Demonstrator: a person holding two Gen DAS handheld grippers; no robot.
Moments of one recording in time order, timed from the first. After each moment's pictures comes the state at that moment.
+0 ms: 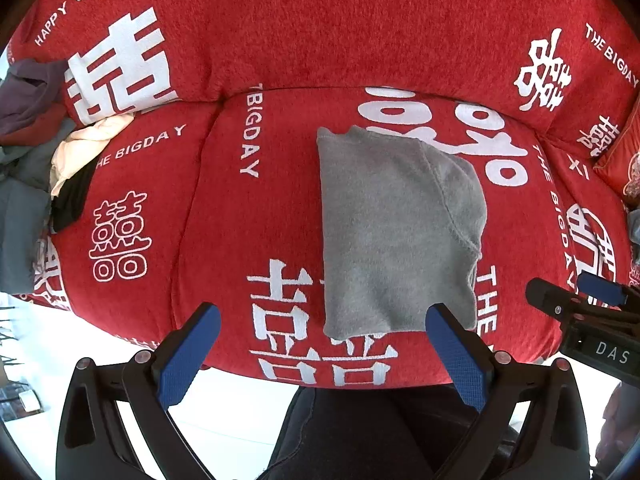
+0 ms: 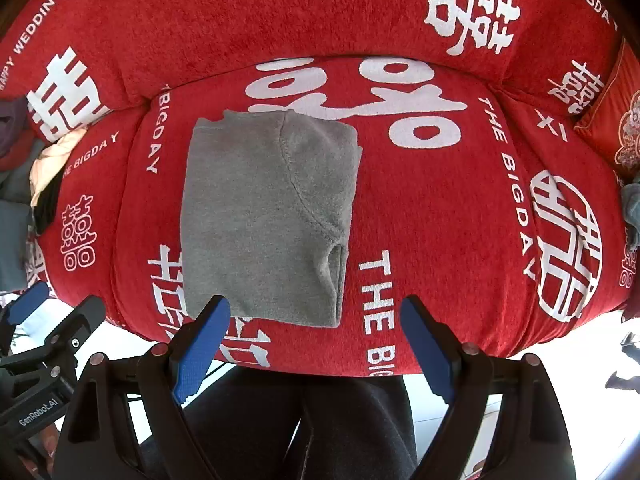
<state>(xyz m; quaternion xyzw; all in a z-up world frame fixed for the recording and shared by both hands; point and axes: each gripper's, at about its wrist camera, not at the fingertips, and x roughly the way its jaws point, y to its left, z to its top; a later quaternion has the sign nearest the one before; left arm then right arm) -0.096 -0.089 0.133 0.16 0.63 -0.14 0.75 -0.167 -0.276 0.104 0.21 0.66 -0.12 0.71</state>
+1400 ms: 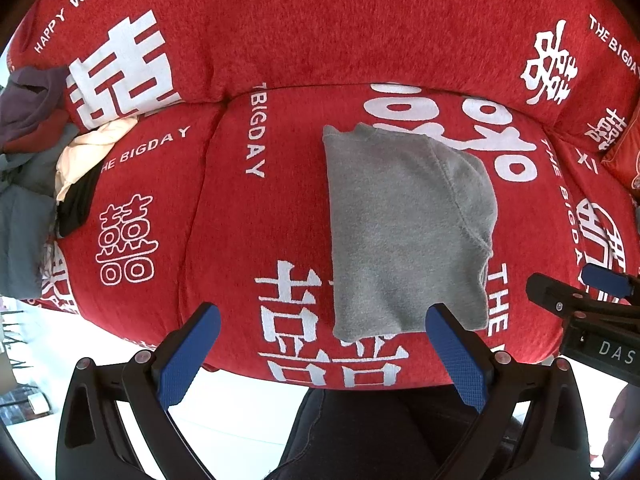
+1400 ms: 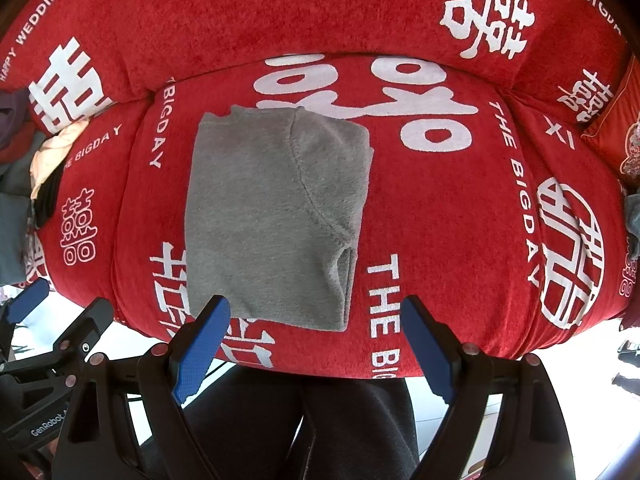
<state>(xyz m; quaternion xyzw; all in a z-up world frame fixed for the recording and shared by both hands) -0.093 -0.088 0.128 0.18 0.63 -0.14 0.75 -0.155 -0.269 0.100 0.20 0.67 -0.10 0.71</state>
